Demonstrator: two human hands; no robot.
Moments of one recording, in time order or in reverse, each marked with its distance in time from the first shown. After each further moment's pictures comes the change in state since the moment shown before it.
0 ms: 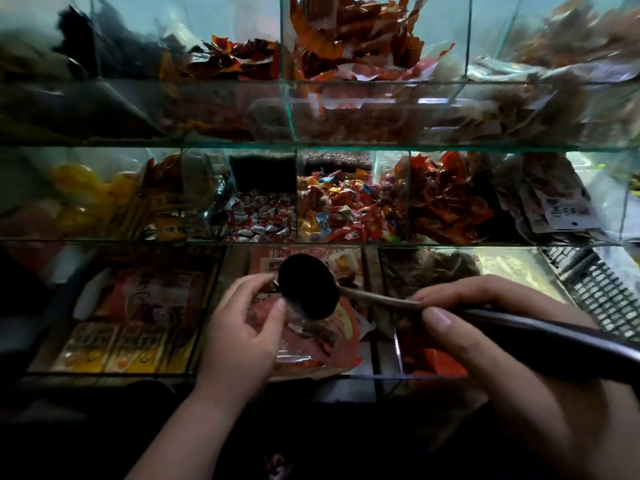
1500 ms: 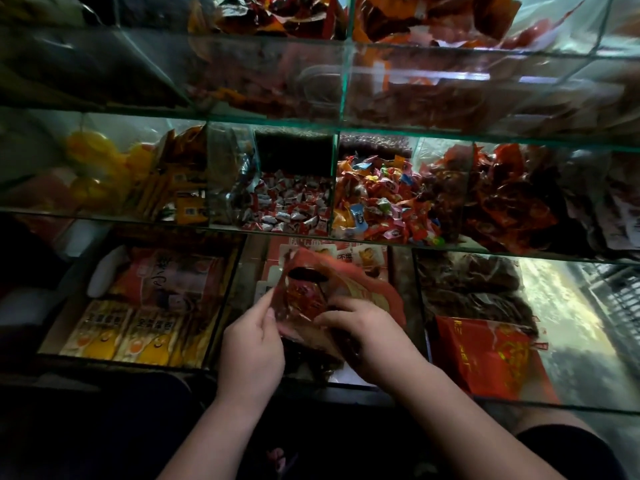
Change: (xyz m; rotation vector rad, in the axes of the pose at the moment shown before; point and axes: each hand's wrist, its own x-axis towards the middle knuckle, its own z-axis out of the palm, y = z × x) left_hand -0.001 -0.053 0.013 -0.006 -0.041 -0.478; right_hand 0.083 0.148 0.158 -0.391 -0.515 -0.024
